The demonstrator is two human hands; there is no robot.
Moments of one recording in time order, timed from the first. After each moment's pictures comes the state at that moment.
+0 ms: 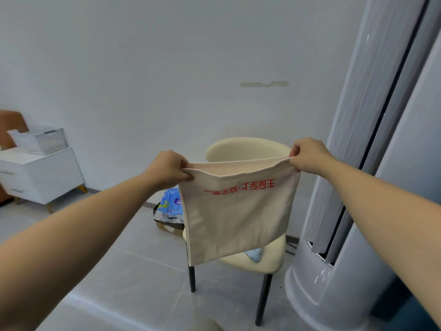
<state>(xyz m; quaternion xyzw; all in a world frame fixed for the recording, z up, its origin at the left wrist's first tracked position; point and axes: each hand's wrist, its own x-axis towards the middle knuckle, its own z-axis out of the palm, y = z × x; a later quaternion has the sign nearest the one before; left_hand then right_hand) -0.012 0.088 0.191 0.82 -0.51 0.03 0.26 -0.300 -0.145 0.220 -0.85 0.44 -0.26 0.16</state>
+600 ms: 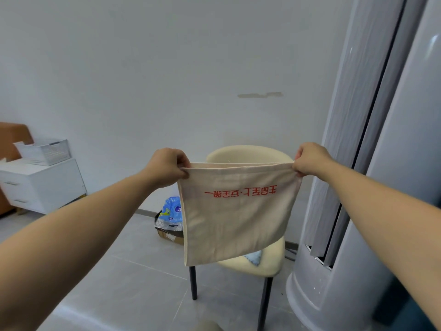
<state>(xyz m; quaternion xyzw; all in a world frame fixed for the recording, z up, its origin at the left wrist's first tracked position) -0.025 0.110 0.218 0.80 -0.51 0.03 0.33 -0.318 -0.129 0.232 -0.81 0.50 -0.26 0.18</state>
